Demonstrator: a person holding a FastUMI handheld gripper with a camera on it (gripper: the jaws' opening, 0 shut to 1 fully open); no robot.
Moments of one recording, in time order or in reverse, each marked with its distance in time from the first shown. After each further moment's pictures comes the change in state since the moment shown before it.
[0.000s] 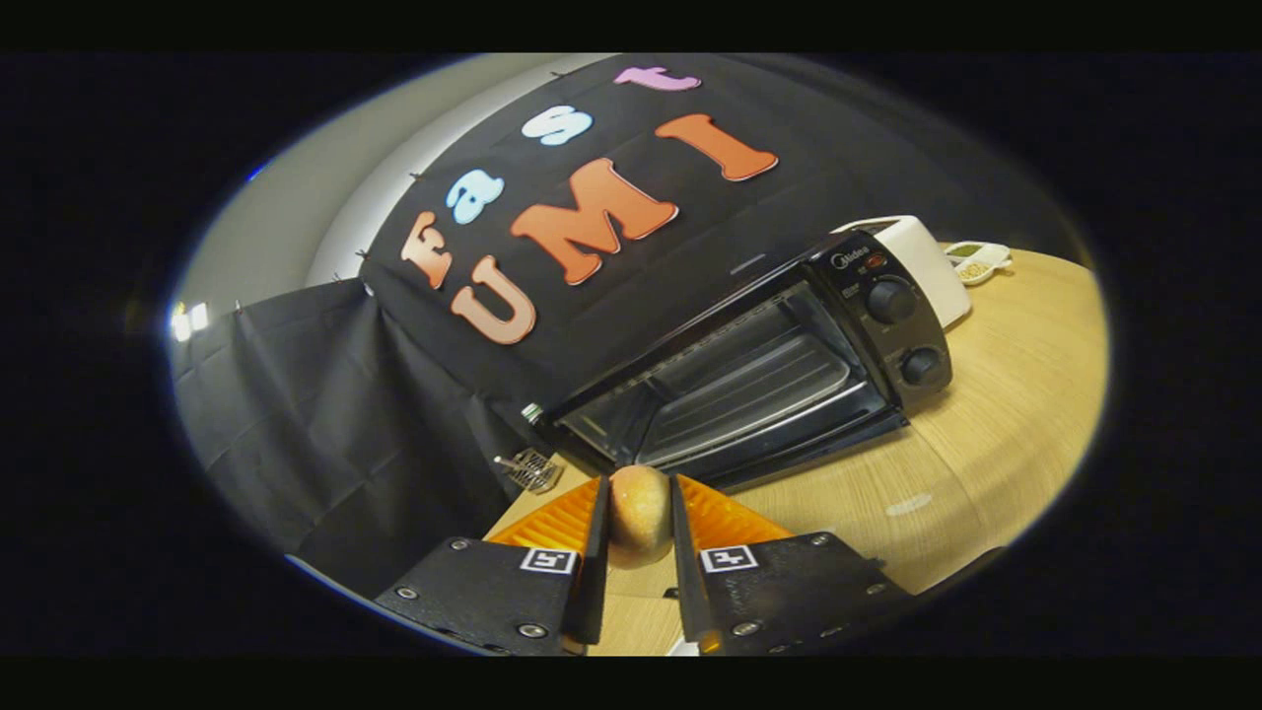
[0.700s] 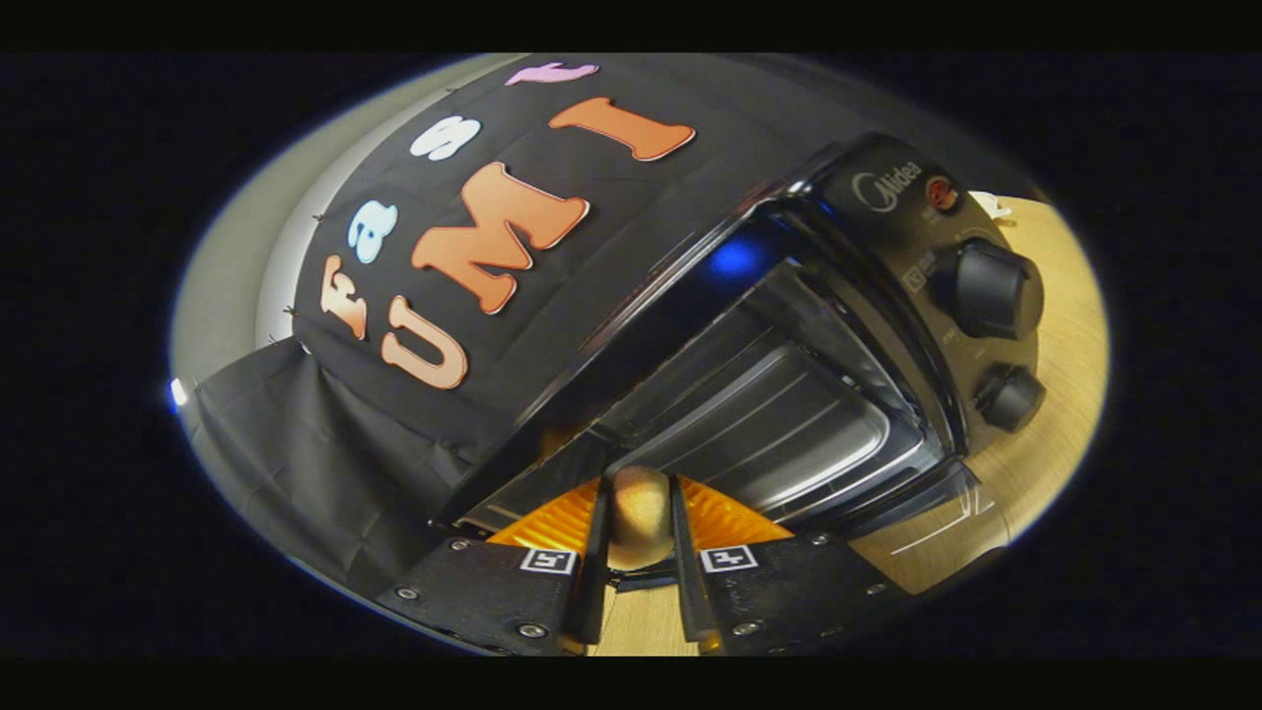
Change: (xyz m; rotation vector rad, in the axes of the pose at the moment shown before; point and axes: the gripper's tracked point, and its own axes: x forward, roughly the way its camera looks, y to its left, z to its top) arm 0.116 -0.044 0.040 0.185 -0.023 -0.069
